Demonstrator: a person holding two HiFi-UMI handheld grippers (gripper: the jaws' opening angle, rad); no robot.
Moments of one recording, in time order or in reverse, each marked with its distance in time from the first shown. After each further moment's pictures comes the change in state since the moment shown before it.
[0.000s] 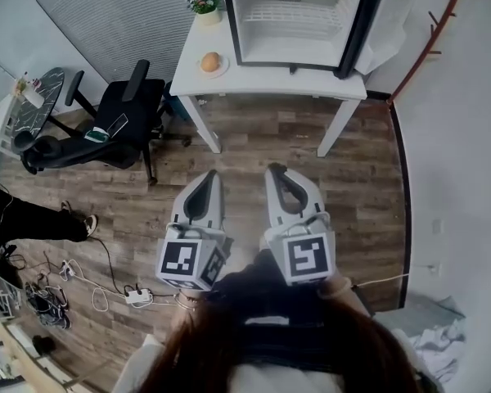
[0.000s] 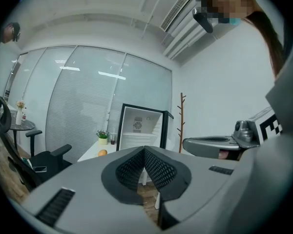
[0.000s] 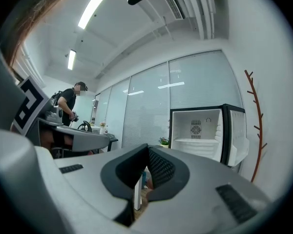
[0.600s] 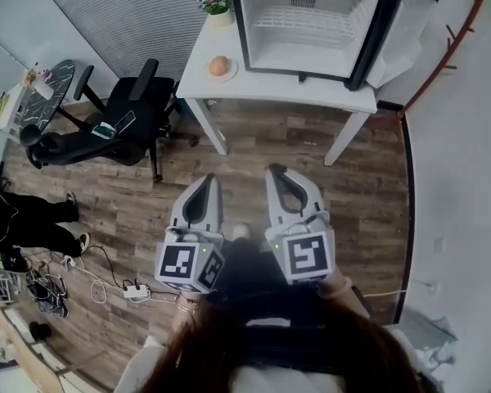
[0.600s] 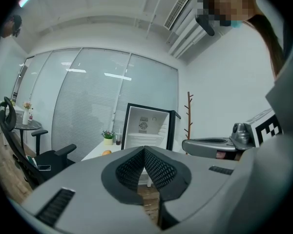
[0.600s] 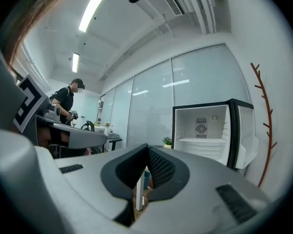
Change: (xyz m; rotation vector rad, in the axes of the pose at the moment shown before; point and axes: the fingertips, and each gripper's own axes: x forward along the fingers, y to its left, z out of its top) left arm 0.027 0.007 0.006 -0.038 -0.011 0.087; right arm 0.033 -0.025 -0.006 0.002 0.008 0.082
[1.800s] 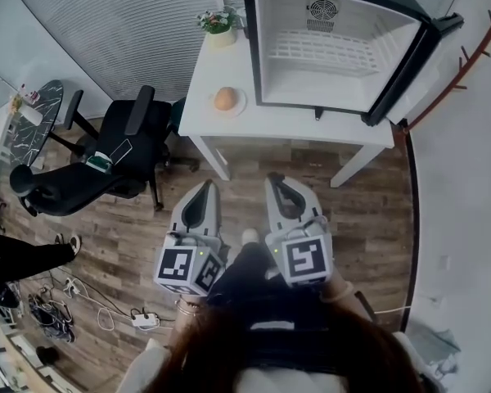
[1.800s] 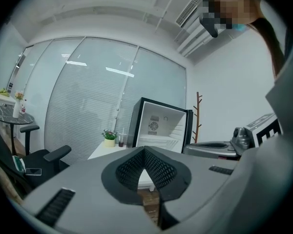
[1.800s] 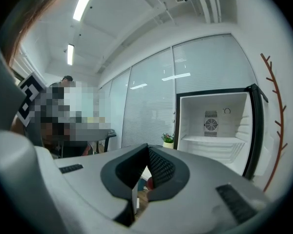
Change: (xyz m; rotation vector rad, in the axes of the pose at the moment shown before) left arm 0.126 0.112 0.014 -0.040 0.013 -0.041; right arm 0.160 -0.024 -0.012 -0.016 0.066 -0.020
